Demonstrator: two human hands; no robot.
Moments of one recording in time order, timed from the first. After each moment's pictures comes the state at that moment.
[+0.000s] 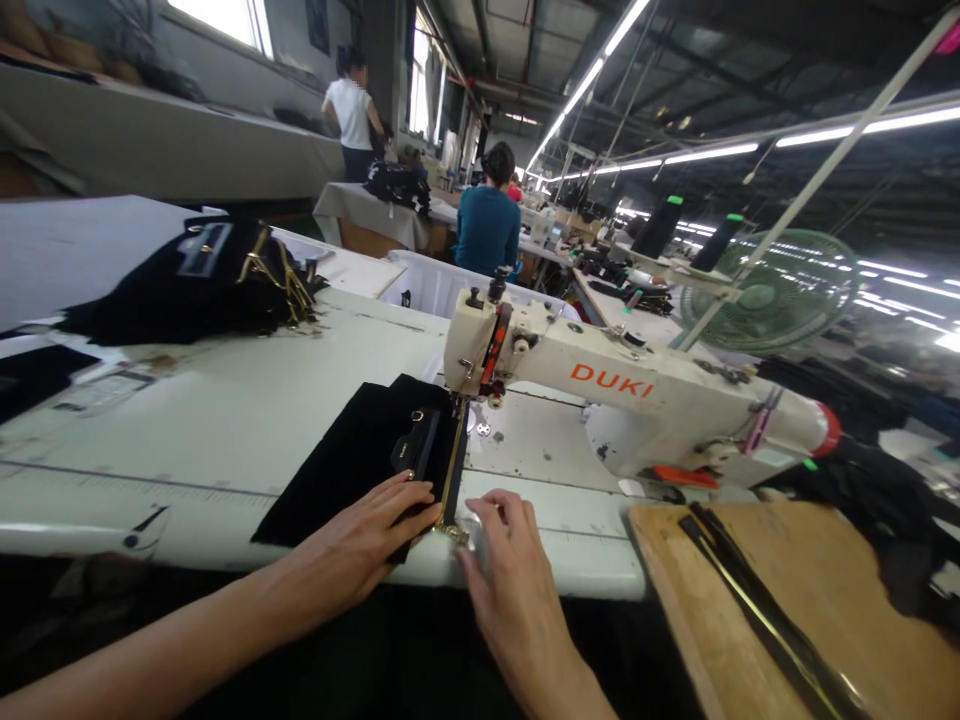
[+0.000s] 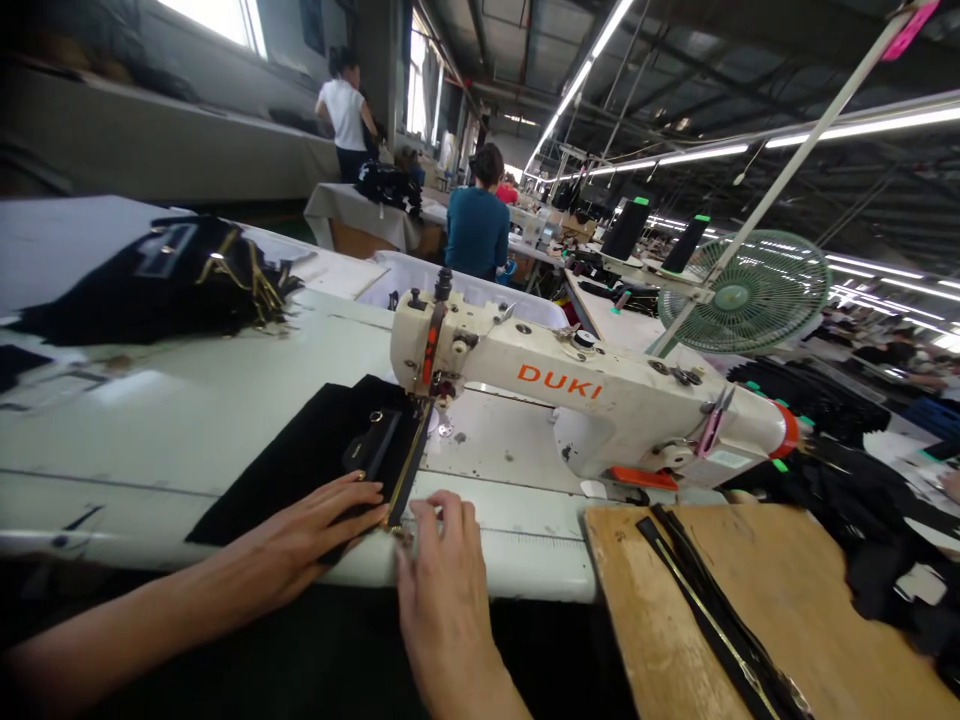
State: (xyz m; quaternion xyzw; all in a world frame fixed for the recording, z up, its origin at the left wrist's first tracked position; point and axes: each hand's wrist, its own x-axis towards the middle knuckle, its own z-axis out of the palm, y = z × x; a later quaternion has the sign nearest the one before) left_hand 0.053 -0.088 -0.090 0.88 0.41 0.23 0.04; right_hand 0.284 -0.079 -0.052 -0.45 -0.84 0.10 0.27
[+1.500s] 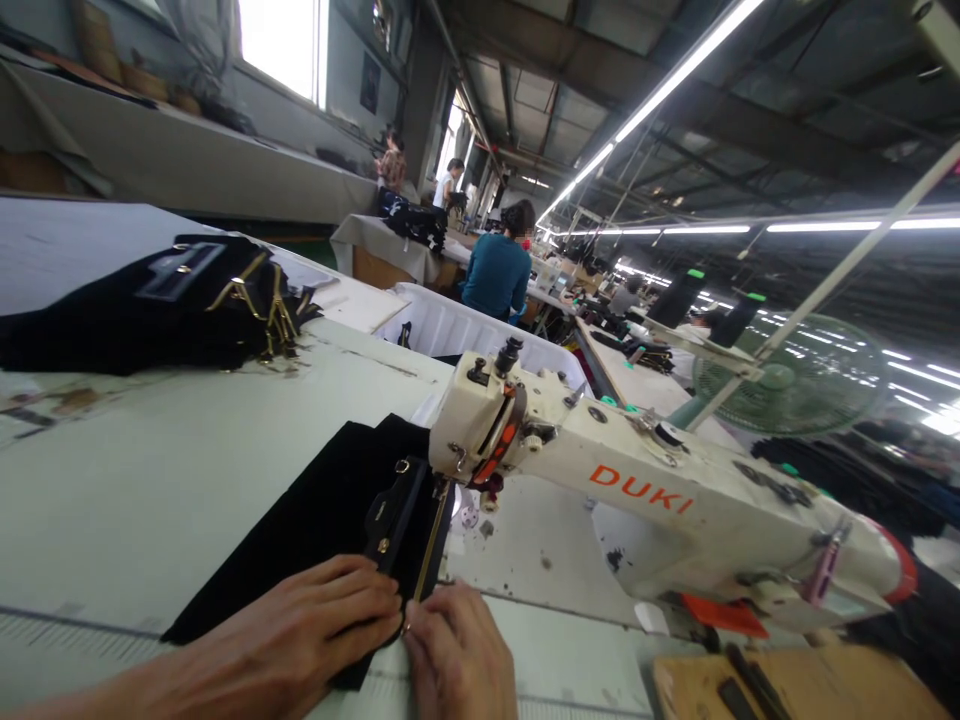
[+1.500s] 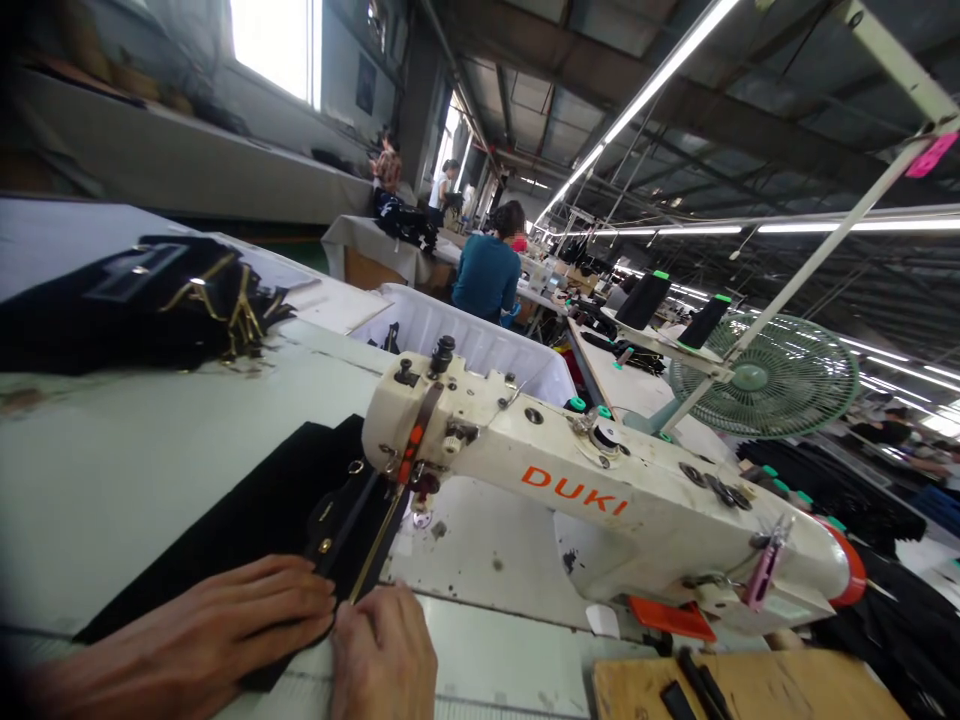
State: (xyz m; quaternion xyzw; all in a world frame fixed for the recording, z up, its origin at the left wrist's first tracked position) left_hand 0.040 -0.046 -0.051 0.90 0.34 0.26 0.04; right_hand 0.244 -0.011 -0.125 -0.37 -0.81 0.01 0.46
